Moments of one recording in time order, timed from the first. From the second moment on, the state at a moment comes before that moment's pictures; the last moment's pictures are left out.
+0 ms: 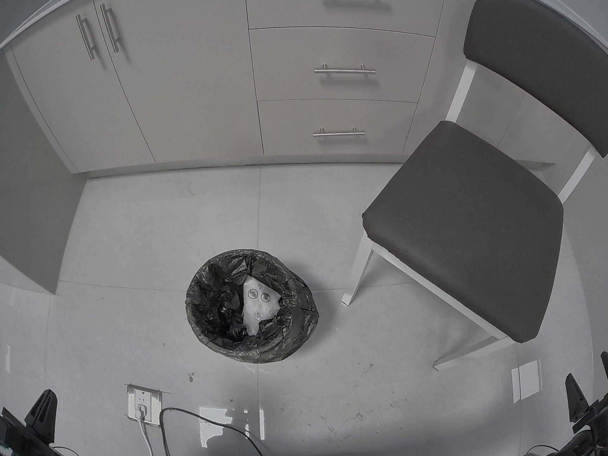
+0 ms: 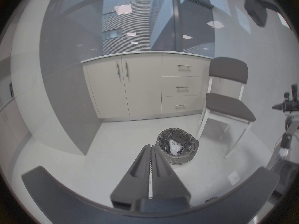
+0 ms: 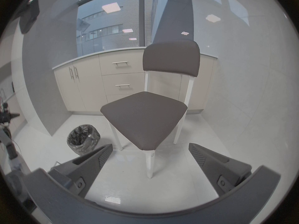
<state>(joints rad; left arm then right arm) 0.00 0.01 -0.04 0.03 -0.08 0.07 0.11 0.10 -0.02 -0.06 -0.14 -0.01</state>
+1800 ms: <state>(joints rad) 0.00 0.01 -0.02 0.00 -0.02 0.02 0.00 0.01 -0.02 0.01 0.00 -0.01</state>
